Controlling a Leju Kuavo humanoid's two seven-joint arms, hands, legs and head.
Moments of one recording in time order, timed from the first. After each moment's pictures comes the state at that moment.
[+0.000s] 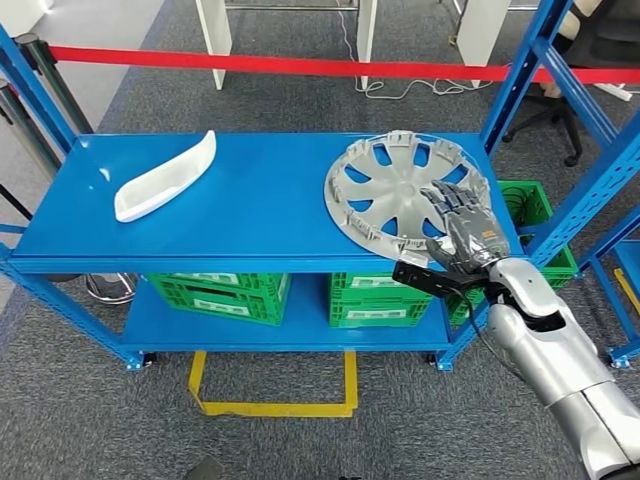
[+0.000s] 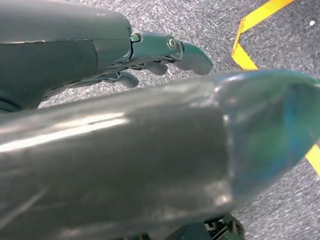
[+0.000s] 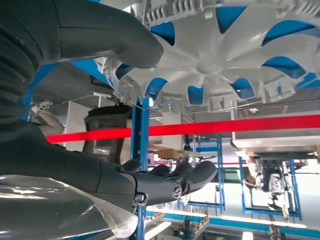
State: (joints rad) left arm -0.04 -0.12 0.12 -0.22 -0.50 0.28 -0.37; right arm -0.61 -0.32 0.64 -1.14 0.94 -0.12 -0.02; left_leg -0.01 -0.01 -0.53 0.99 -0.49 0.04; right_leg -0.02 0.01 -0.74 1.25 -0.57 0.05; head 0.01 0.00
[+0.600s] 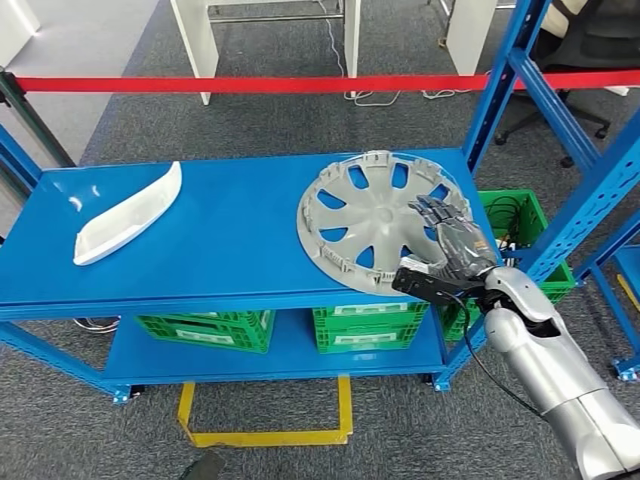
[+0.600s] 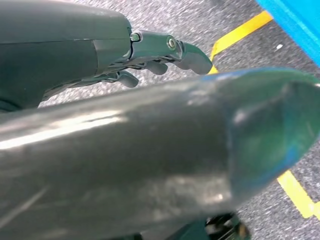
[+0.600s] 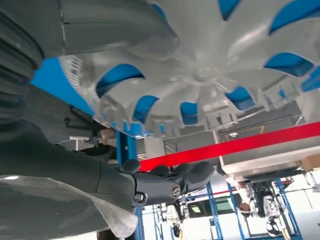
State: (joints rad) left arm -0.05 -0.13 0.12 -0.21 -0.50 0.32 -0.34; right arm -0.56 -0.29 0.61 -1.15 0.77 -0.03 -0.12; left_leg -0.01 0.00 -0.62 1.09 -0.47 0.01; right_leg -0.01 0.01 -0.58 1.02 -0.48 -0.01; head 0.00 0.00
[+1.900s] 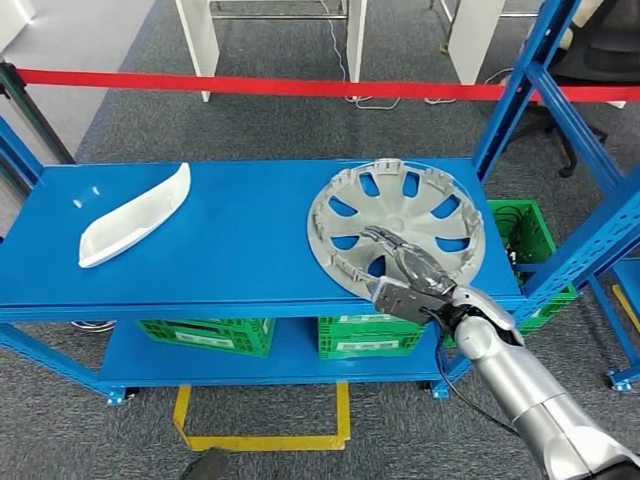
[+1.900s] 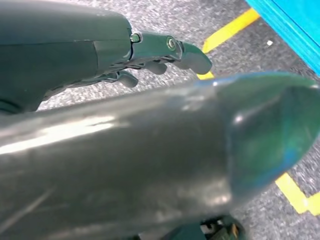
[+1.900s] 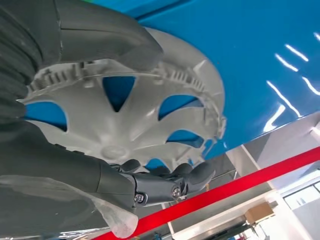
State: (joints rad) left arm -0.06 -0.14 0.12 -0.21 -0.55 0.31 -0.32; right arm -0.55 -0.20 0.66 -1.05 0.51 0.10 -0.30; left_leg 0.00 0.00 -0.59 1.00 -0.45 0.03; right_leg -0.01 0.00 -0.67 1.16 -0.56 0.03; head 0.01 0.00
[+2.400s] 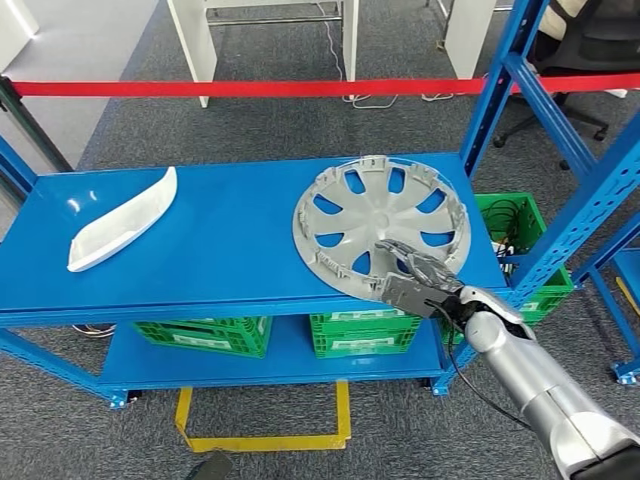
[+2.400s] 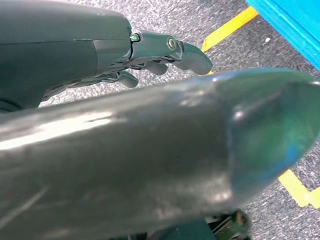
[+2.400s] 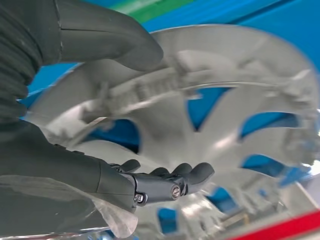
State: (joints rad) left arm -0.06 -0.14 0.12 -0.21 -0.56 0.31 -0.32; right arm -0.61 -0.22 0.70 -0.90 0.48 0.17 -0.23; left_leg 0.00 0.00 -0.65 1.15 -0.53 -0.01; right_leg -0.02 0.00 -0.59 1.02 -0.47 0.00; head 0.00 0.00
